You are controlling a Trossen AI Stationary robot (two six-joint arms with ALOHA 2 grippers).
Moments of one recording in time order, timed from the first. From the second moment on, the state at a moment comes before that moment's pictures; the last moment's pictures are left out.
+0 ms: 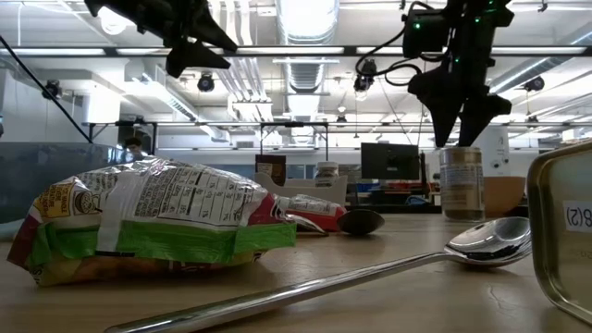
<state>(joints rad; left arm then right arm) 0.31 1.00 0.84 -0.25 -0.02 -0.26 -0.41 1.28 0.98 -1.02 0.07 0.70</state>
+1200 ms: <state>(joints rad) 0.31 1.00 0.84 -0.29 -0.02 -0.26 -0.41 1.29 0.97 -1.01 0.08 0.65</state>
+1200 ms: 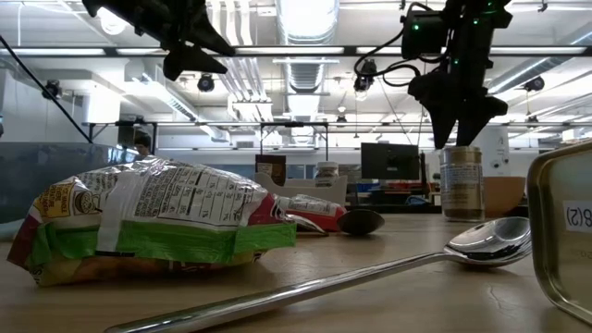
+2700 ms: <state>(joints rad) 0.31 1.00 0.84 -0.29 -0.03 -0.26 -0.35 1.29 1.15 -1.12 0.02 0.77</state>
